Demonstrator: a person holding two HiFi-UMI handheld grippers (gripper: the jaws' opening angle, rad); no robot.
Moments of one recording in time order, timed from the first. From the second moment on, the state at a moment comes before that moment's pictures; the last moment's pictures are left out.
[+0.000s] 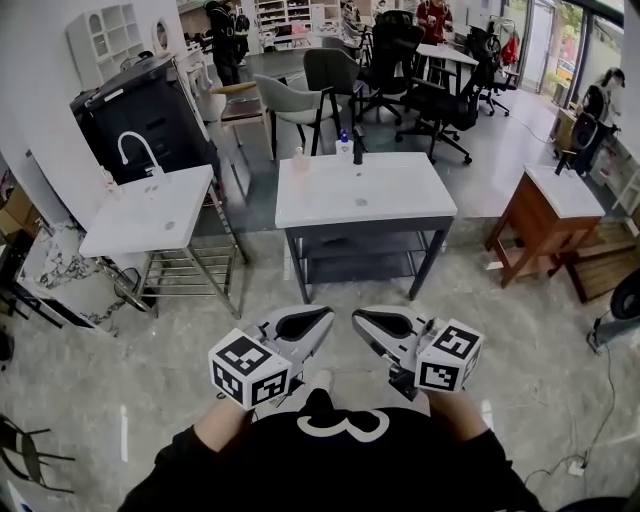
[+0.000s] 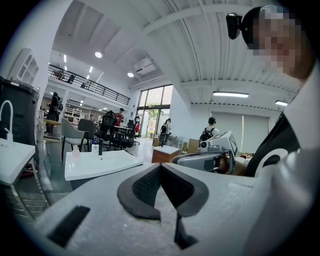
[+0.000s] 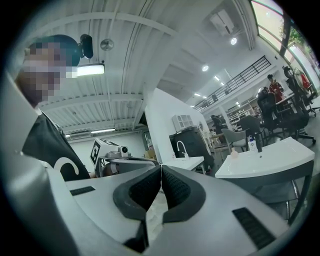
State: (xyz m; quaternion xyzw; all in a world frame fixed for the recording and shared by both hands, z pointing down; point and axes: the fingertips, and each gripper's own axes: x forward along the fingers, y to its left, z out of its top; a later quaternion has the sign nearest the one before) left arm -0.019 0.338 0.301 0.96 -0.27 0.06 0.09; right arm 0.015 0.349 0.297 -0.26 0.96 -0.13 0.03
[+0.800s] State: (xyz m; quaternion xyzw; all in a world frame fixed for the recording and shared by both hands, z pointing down) left arm -0.071 0.108 0.322 0.96 -0.25 0.06 0.14; right arm -0.038 0.122 0.318 -0.28 0.94 -0.19 0.00
